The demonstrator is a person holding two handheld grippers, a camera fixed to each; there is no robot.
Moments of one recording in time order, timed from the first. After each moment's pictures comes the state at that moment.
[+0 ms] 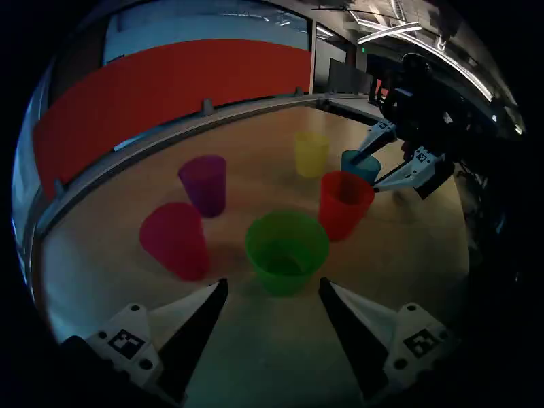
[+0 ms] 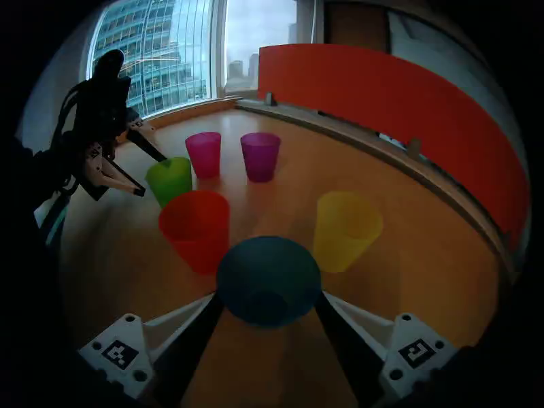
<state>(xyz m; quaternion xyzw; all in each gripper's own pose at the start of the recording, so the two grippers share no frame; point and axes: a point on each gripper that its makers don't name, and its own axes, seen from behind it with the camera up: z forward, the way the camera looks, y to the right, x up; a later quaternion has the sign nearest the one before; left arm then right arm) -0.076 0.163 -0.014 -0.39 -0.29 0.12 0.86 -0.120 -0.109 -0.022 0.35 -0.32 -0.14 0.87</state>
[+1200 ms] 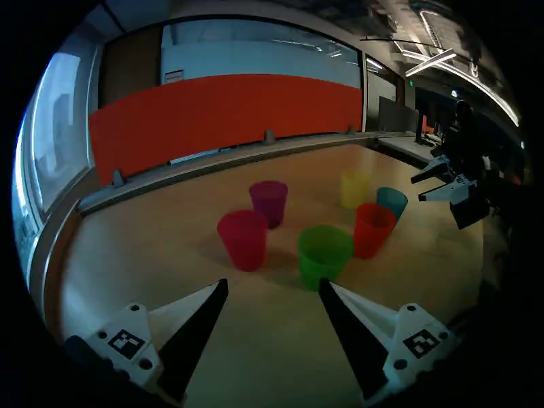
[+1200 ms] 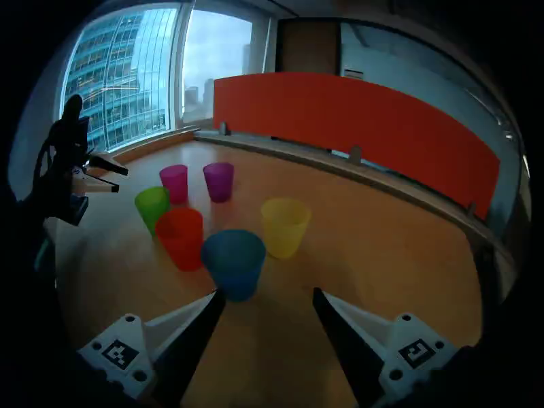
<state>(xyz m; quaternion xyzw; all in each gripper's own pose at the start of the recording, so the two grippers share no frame) -0.028 0.093 -0.028 -0.26 -0.23 0.07 0.94 -0.070 -0.051 -0.048 0.25 -0.27 -0.09 0.93</state>
